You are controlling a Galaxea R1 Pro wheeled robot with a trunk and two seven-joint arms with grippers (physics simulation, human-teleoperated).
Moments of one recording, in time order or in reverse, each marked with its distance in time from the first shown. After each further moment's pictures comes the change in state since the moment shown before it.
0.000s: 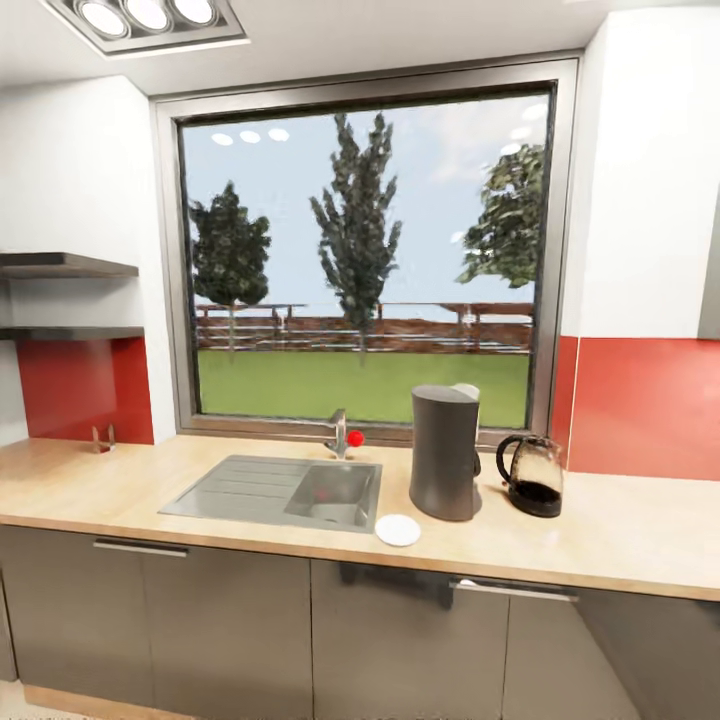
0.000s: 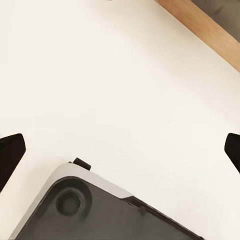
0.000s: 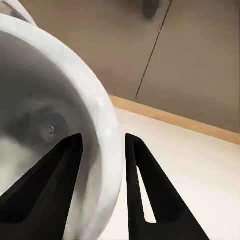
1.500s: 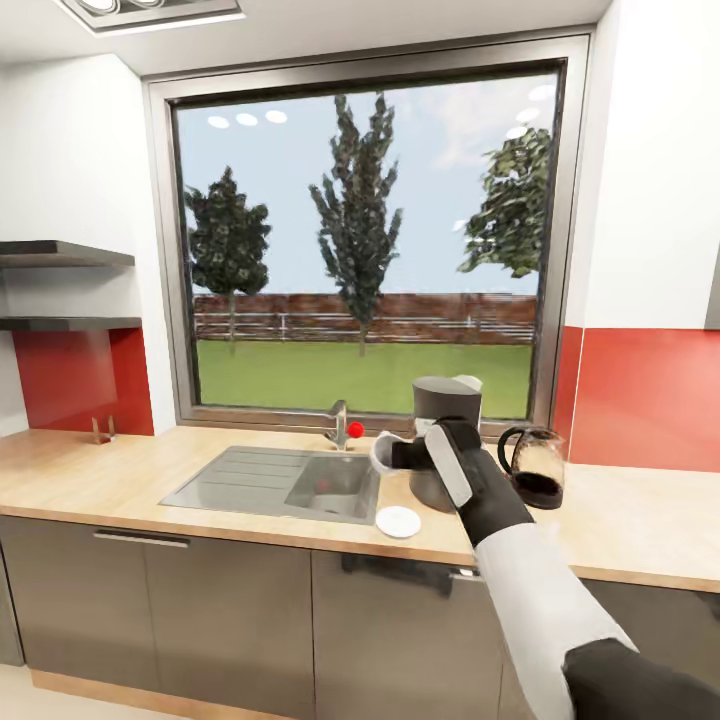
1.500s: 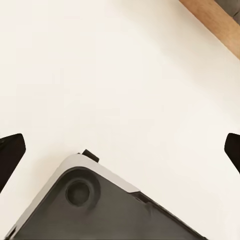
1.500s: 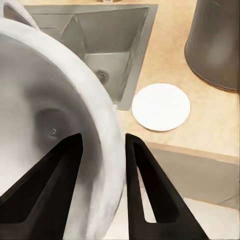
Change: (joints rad) left arm 0.000 0.008 0.005 0.000 0.064 0.002 0.000; right arm -0.746 0.451 -0.296 -0.642 -0.090 1.265 -0.475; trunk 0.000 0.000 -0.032
